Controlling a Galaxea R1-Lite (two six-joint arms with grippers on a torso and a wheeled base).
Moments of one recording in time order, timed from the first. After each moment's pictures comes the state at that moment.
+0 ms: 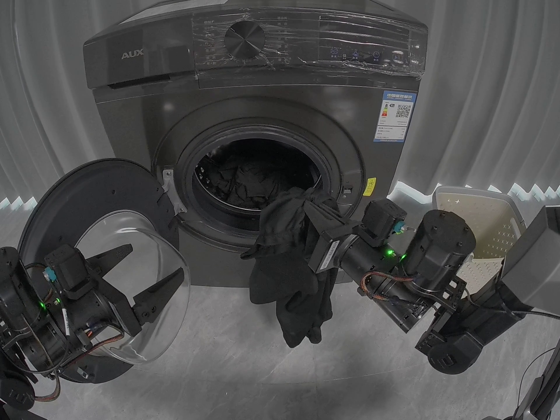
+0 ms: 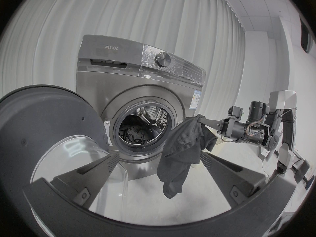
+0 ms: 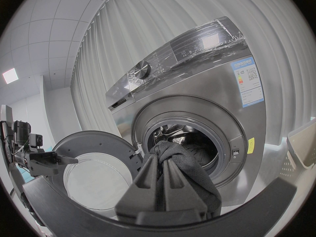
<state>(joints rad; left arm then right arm) -0.48 1.30 -0.20 -1.03 0.00 -0.07 0.80 2.00 -0.73 -1.46 -0.22 0.18</state>
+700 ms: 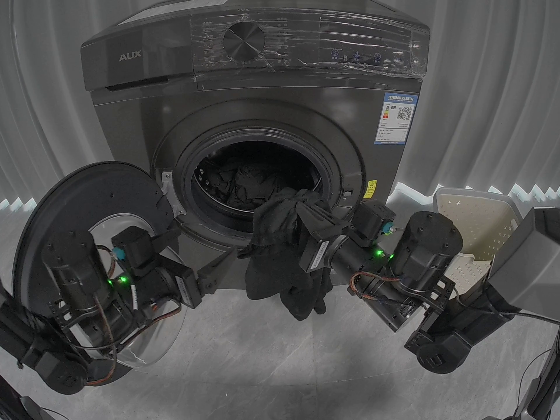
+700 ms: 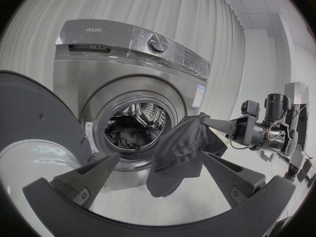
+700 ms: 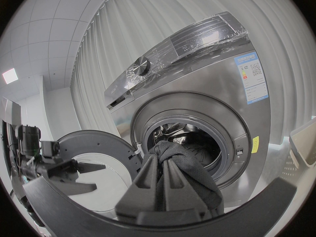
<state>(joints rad) -0.55 1.65 -0.34 -1.26 0.06 -0.07 0.81 2.04 -0.77 -1.46 -0.22 0.18</state>
